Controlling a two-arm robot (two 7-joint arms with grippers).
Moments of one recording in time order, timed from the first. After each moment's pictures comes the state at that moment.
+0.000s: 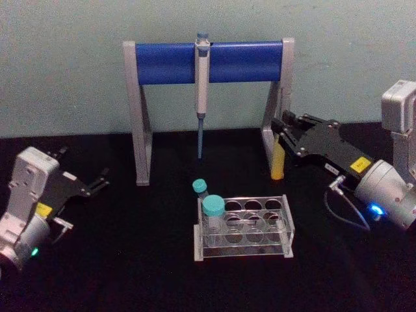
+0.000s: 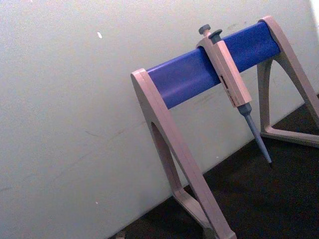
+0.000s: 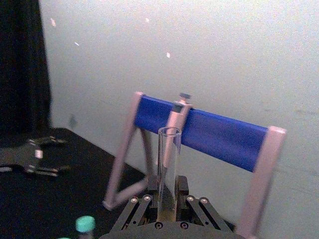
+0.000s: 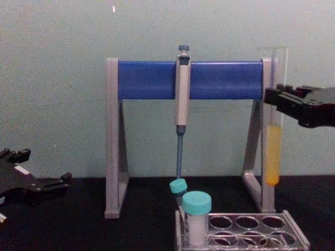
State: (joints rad) left arm -0.20 0.60 0.45 -1.41 -0.25 -0.12 0.03; right arm 0.21 0.48 -0.30 -1.63 0.43 -0.02 0.42
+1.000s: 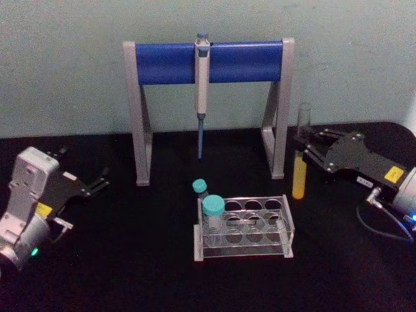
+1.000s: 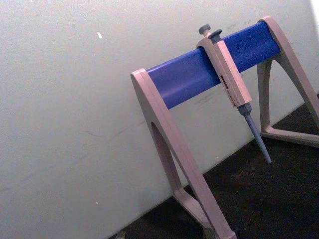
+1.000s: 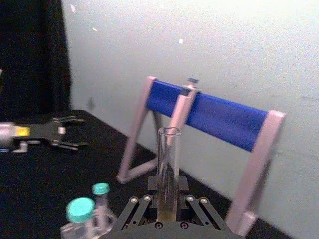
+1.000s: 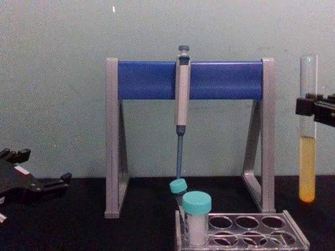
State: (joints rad) left arm -0.20 0.60 0.45 -1.41 -0.25 -0.12 0.03; right arm 0.16 0.66 -0.28 -1.68 0.56 0.02 0.51
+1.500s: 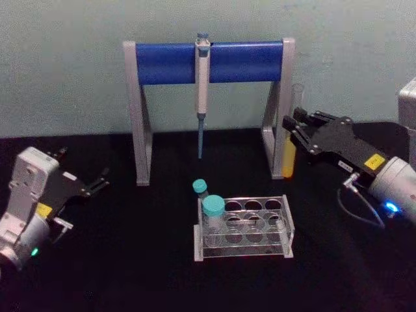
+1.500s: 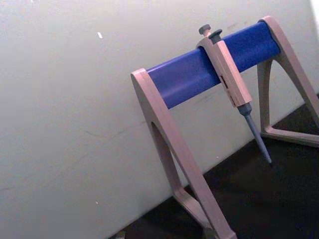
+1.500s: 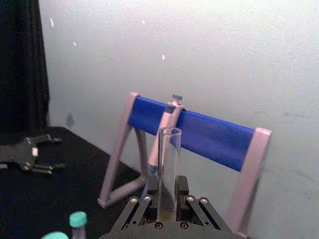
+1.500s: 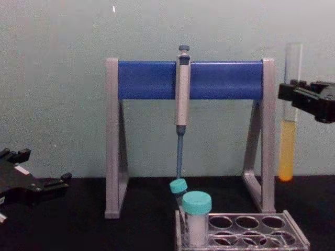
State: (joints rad) left arm -0.20 0.60 0.45 -1.41 -0.25 -0.12 0.03; right arm 0.21 0.54 -0.29 -1.63 0.47 -0.03 0.43
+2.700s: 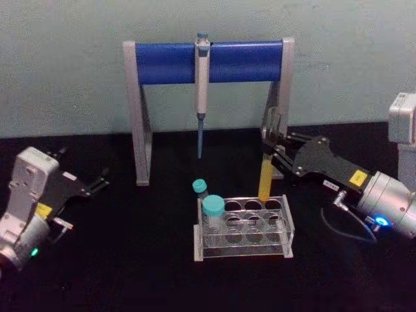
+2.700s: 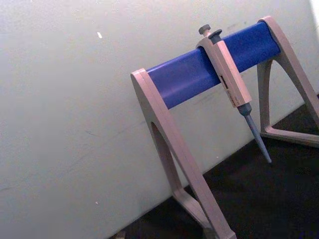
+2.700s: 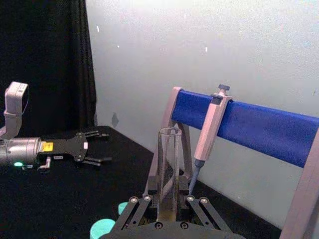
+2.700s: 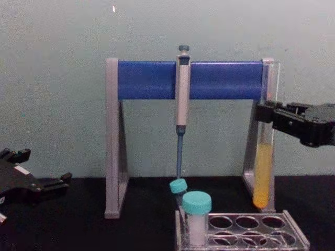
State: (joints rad) left arm -0.20 0.60 0.45 -1.41 -0.25 -0.12 0.03; right arm 0.25 0.55 -0.37 -1.55 0.59 -0.07 0.60
